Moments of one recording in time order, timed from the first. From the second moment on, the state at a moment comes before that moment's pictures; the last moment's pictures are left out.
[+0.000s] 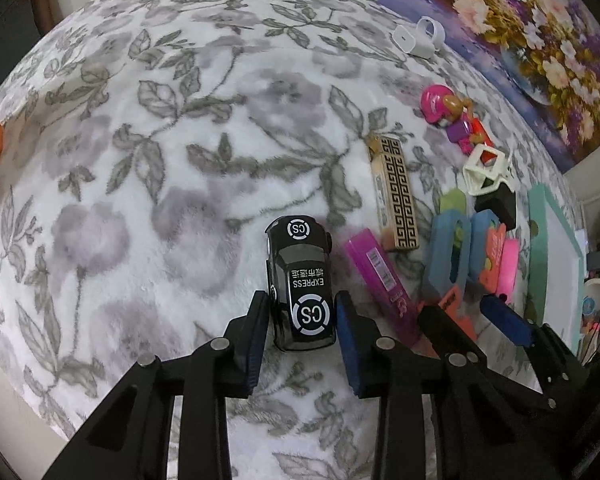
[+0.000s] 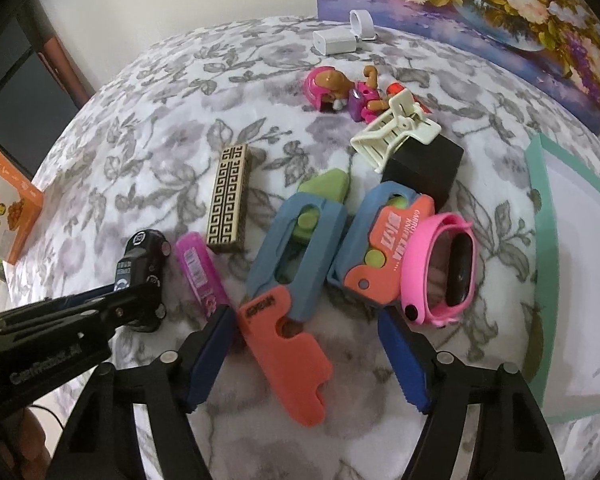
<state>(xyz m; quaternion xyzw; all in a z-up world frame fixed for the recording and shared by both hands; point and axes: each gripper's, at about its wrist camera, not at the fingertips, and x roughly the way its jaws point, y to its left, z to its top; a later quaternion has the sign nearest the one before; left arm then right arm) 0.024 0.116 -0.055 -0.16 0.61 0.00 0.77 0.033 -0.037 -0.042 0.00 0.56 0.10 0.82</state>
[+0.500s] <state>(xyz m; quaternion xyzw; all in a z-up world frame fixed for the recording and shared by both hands) 0.031 0.120 -0.059 -0.17 0.61 -0.01 0.78 0.069 -0.011 -0.066 -0.02 0.55 0.07 0.83</state>
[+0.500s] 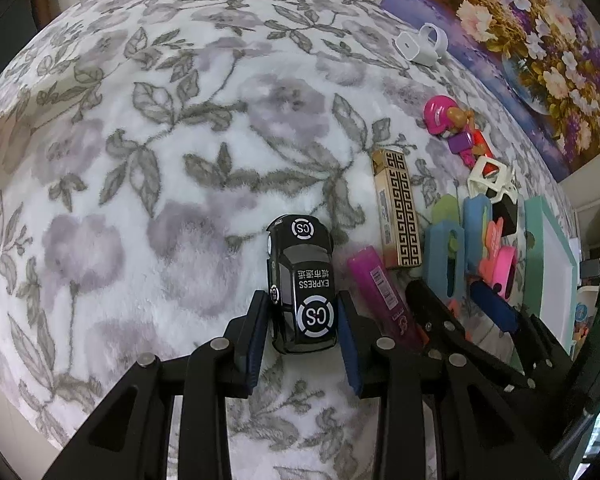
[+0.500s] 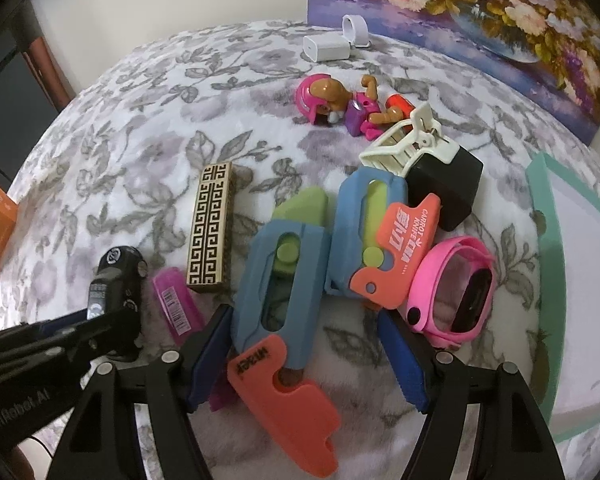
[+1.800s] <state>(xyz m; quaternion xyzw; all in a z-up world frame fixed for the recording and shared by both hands) 0.032 -0.007 0.040 -0.06 0.55 -0.06 0.83 0.010 -0.174 0.037 0.06 0.46 -0.01 0.88</state>
